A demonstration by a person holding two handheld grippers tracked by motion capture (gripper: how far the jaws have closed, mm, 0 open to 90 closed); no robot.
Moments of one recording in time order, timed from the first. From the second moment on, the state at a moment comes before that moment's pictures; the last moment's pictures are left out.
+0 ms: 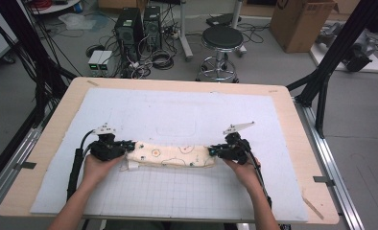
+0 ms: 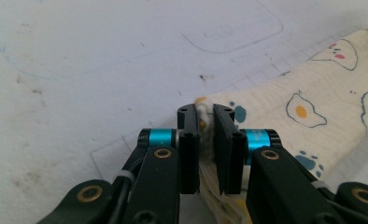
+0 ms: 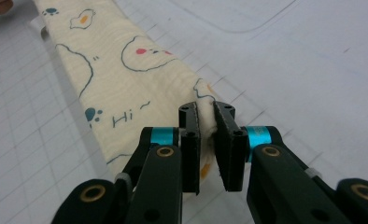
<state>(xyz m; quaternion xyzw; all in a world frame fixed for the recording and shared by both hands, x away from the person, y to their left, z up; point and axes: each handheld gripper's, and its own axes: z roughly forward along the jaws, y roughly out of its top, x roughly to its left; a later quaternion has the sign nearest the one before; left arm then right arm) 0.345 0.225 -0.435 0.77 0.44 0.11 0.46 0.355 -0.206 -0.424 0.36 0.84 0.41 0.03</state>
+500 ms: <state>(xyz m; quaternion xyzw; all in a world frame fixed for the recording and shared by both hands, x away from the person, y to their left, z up) 0.385 0.210 -0.428 0.75 0.46 0.14 0.45 0.395 -0.214 -0.417 0.41 0.81 0.41 0.06</state>
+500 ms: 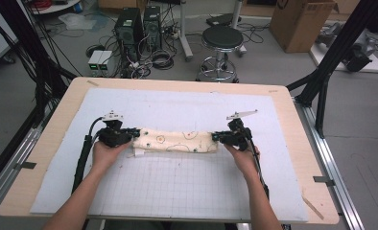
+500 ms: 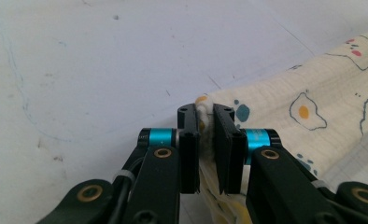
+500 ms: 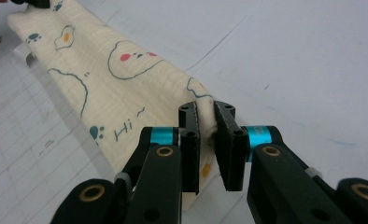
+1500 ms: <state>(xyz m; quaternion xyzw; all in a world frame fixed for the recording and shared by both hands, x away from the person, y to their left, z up) 0.386 0.209 -0.418 0.75 0.44 0.12 0.48 0.400 -0.216 -0.415 0.43 0.79 0.44 0.07</state>
